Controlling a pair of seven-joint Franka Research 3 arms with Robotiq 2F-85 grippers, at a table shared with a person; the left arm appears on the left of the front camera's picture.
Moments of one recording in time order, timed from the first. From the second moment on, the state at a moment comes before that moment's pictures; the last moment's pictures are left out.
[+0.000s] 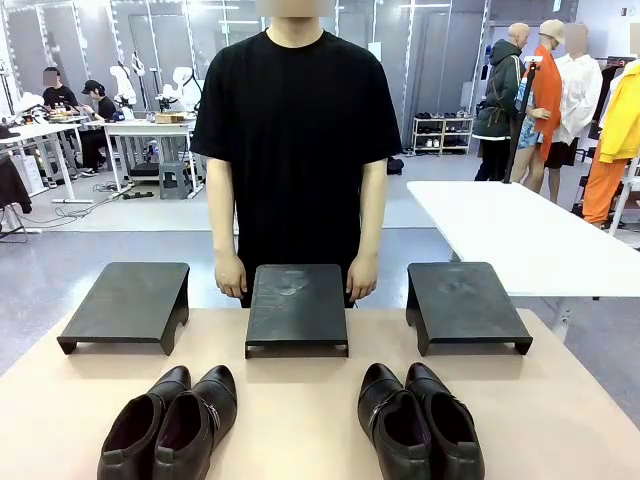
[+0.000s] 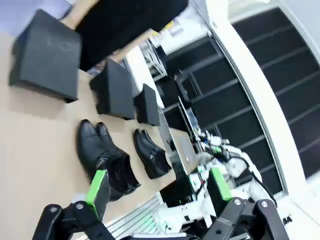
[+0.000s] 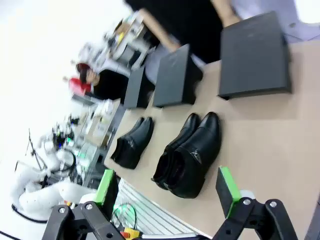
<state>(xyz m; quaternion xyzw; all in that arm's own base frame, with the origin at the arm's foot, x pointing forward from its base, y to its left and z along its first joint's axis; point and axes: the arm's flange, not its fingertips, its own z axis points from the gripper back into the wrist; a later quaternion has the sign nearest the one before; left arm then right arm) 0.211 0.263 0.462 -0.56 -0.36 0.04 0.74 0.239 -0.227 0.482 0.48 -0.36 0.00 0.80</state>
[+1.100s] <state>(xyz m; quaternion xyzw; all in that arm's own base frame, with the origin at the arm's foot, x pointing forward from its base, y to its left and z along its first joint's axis) 0.188 0.282 0.458 -0.54 -0.36 0.09 0.76 0.206 -0.246 0.486 0.46 -0.38 -0.04 0.80</state>
